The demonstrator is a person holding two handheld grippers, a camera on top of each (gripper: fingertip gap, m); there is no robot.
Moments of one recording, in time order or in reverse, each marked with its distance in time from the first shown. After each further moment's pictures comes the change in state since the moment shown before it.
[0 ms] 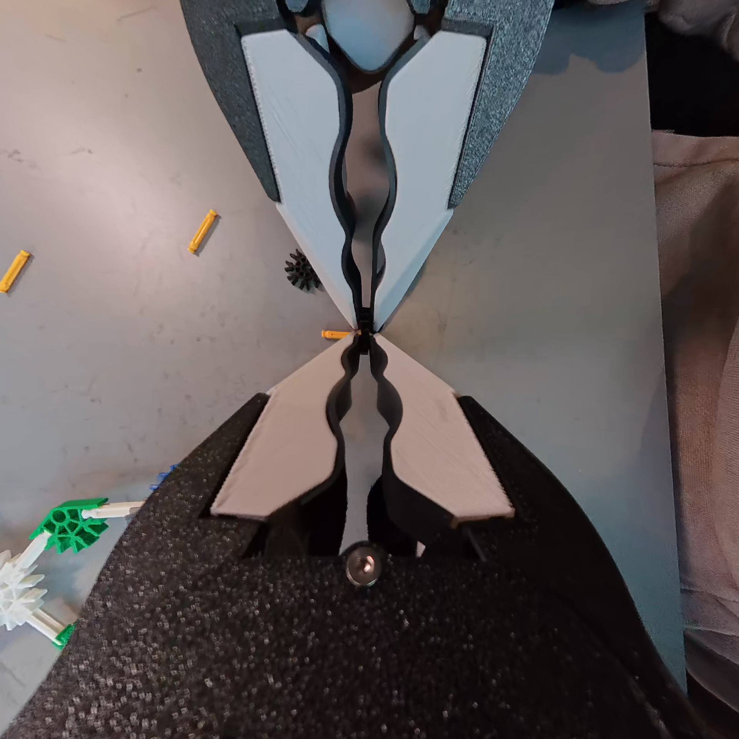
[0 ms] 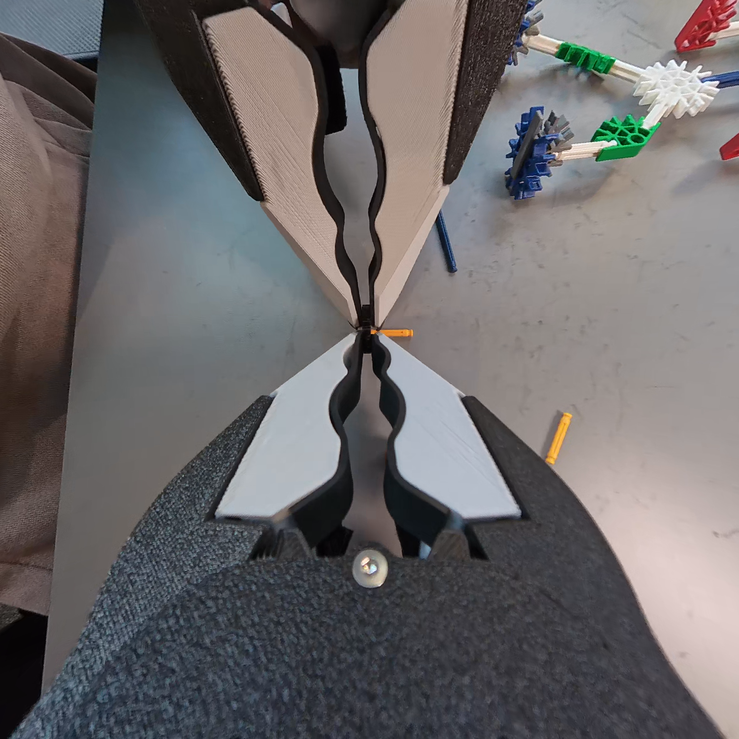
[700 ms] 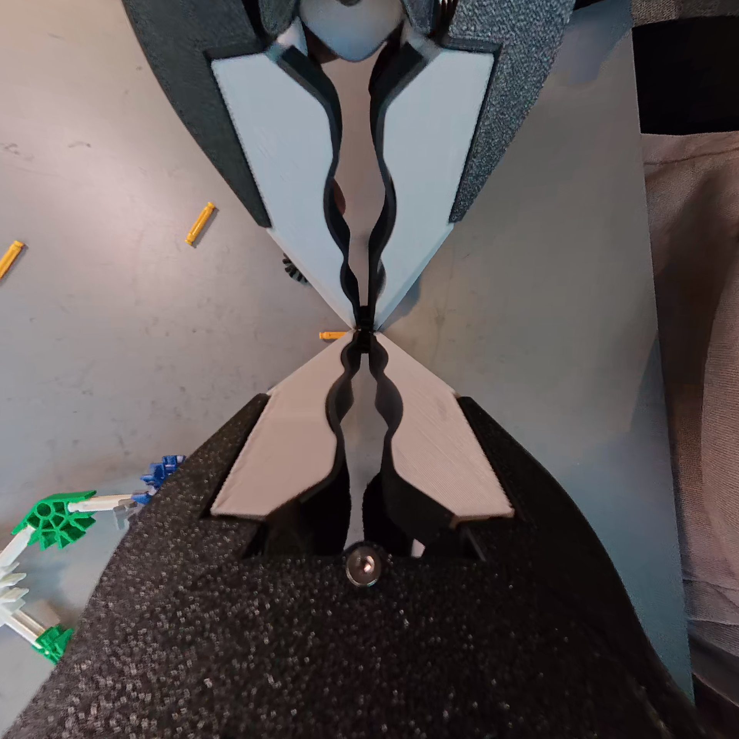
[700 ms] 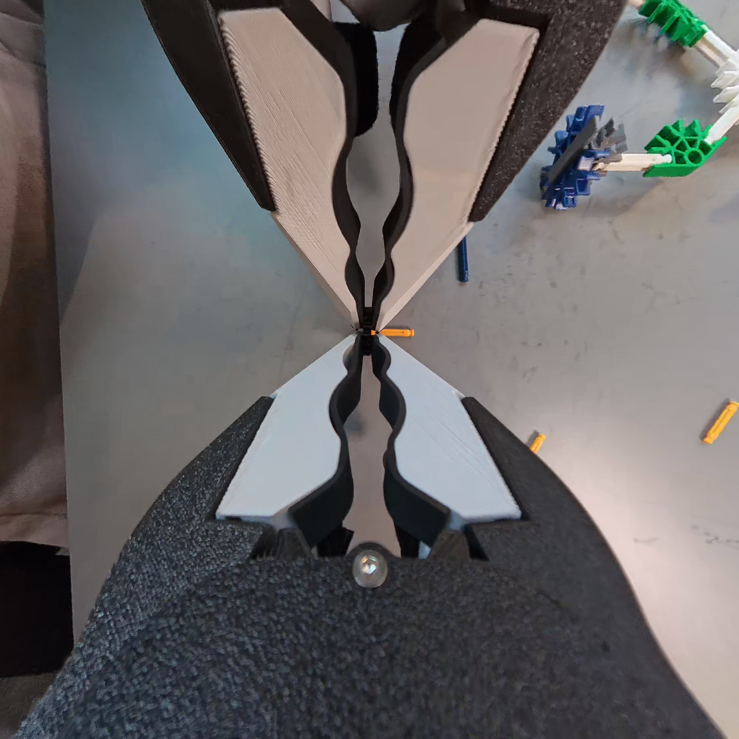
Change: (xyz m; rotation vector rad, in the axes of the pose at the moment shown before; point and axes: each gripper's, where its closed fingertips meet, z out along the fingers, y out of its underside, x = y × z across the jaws) left arm 0.001 0.005 -0.002 0.031 0.011 -0.010; right arm 0.000 -0.002 0.004 -0.250 -0.025 -0.112
